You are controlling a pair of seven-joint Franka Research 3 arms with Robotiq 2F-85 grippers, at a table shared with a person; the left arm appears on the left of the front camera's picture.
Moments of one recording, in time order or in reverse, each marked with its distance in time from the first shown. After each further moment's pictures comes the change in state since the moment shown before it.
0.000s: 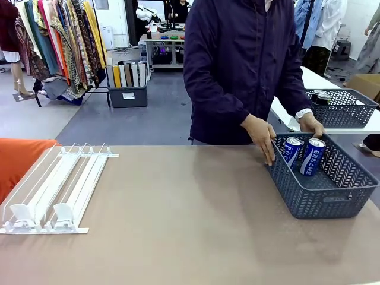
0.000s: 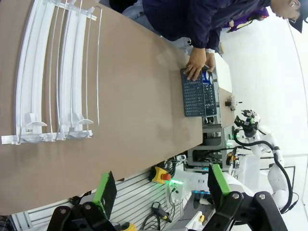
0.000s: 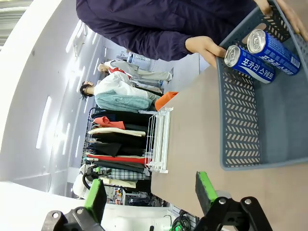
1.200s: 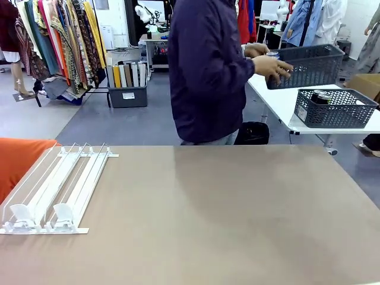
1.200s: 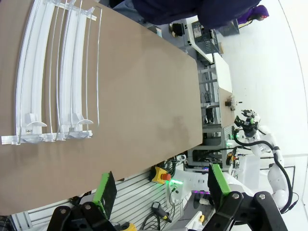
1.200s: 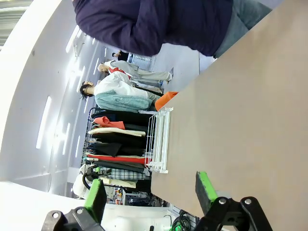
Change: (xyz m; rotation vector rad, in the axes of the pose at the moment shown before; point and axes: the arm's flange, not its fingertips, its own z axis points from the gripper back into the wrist) left arm 0.000 0.000 0.000 0.000 0.000 0.000; right arm 0.000 0.000 0.000 0.000 0.000 0.000
